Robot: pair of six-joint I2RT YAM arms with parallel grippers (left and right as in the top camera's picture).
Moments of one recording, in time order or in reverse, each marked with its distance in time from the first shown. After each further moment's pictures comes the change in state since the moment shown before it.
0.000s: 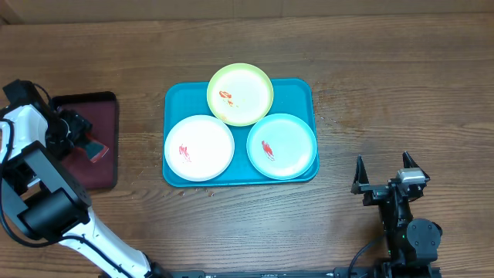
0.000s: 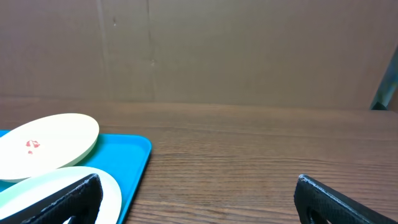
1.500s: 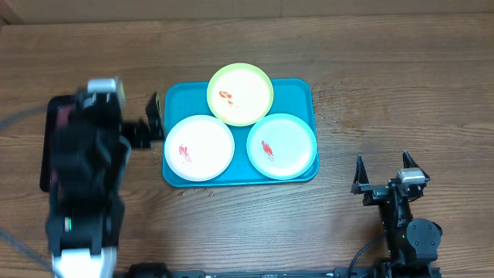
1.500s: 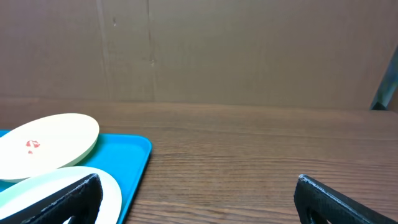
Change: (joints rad) left arm -0.576 -1.185 -0.498 0.337 -0.025 0.274; right arm 0.000 0.000 0.000 0.000 0.000 0.000
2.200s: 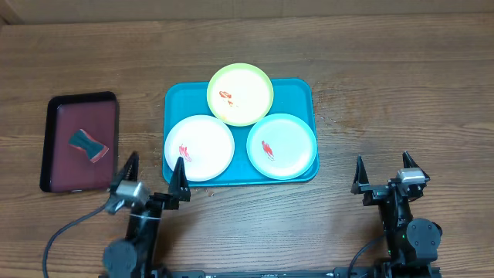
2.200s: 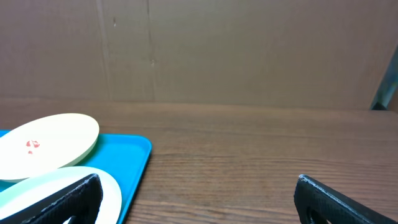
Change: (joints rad) left arm 0.000 -0.911 -1.051 0.787 0.183 -0.197; right arm 0.000 0.000 0.000 0.000 0.000 0.000
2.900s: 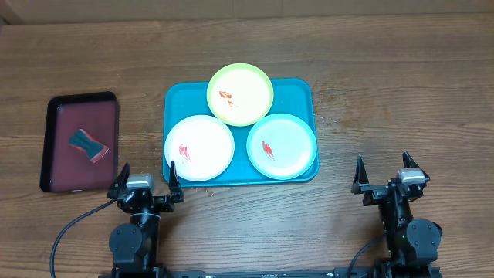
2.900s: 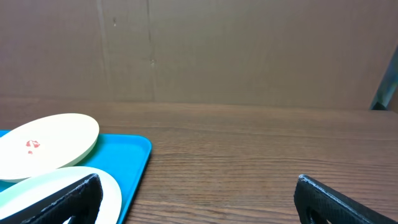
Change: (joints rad) left arm 0.000 0.000 0.003 -0.384 -0.221 0.226; right arm 0.000 0.000 0.000 -0.001 -0.001 0.000
